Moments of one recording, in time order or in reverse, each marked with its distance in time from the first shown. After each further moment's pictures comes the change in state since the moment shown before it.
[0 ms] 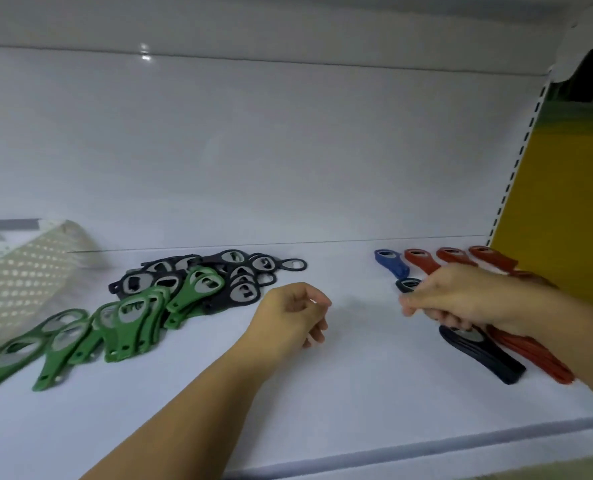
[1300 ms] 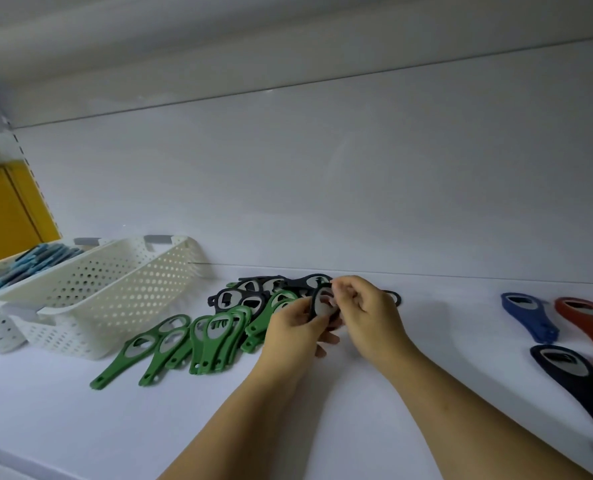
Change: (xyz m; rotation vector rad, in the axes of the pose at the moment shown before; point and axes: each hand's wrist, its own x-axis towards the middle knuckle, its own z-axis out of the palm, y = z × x) left_hand 0.027 -0.010 -0.046 0.016 0.516 -0.050; right_hand 0.144 -0.089 0.145 0.500 0.242 -0.677
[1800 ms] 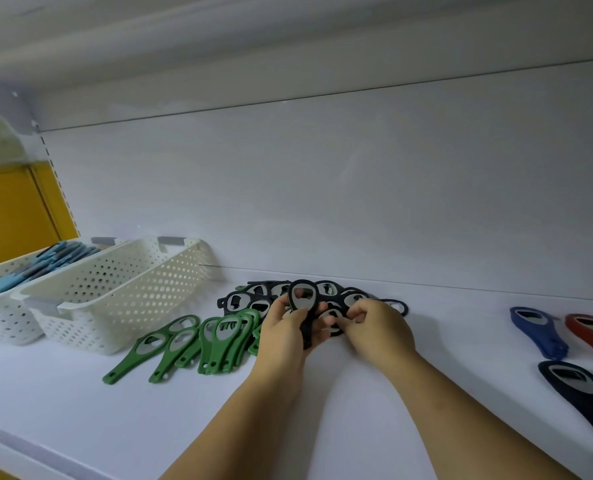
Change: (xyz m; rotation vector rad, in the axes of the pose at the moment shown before) left_hand 0.006 0.000 -0.004 -0.603 0.172 -0.118; right_hand 0.009 0.008 -0.001 -0.489 -0.127 0.249
